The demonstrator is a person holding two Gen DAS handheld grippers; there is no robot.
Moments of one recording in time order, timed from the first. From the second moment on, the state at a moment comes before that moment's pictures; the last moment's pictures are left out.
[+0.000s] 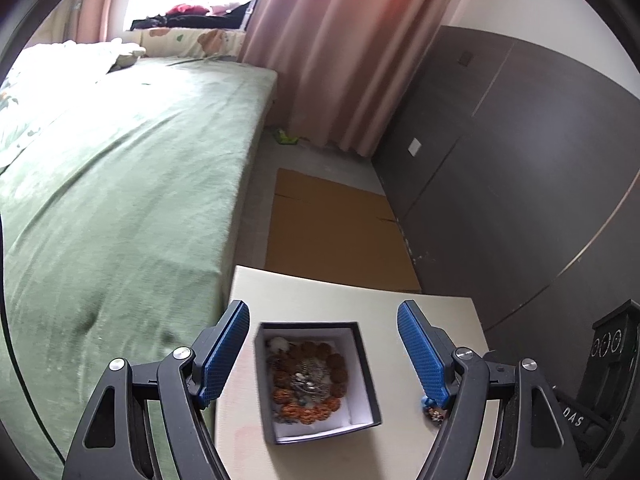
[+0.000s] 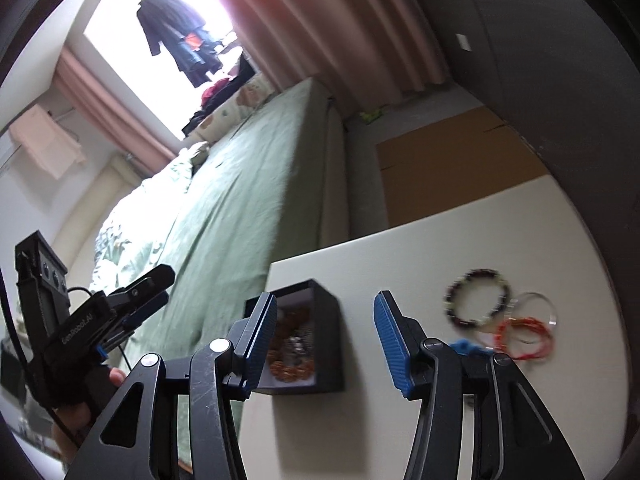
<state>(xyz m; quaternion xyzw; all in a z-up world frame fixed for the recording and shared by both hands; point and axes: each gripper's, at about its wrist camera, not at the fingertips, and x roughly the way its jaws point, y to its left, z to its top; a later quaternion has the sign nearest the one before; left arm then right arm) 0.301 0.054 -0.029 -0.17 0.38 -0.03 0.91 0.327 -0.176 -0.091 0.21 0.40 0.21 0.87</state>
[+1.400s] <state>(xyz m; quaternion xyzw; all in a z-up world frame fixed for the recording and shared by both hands) 0.332 -0.166 -0.153 0.05 0.54 -0.11 0.83 0.327 -0.356 -0.169 0.27 0.51 0.07 0.82</state>
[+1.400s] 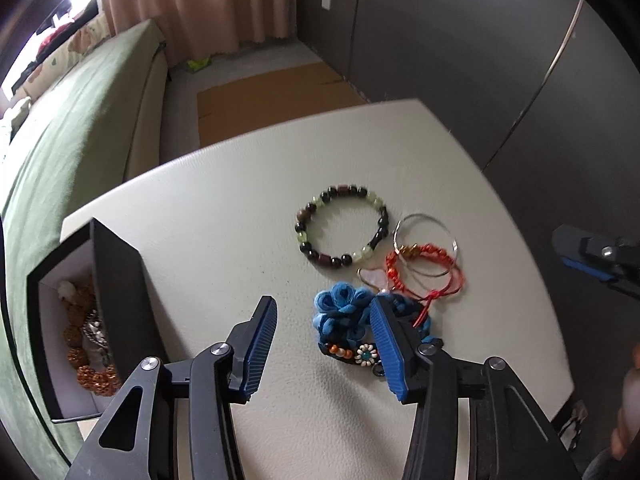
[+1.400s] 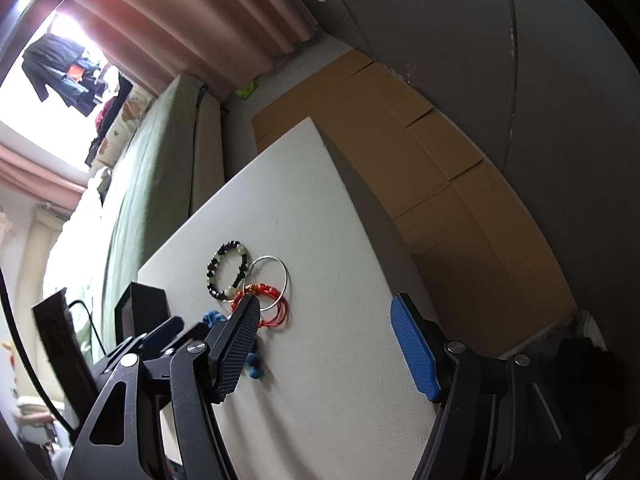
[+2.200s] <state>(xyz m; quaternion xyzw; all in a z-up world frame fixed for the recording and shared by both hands) 0.326 -0.138 -0.125 -0.05 0.52 -0.17 0.84 0.334 -0.304 -0.168 0.22 0.53 0.09 0.82</state>
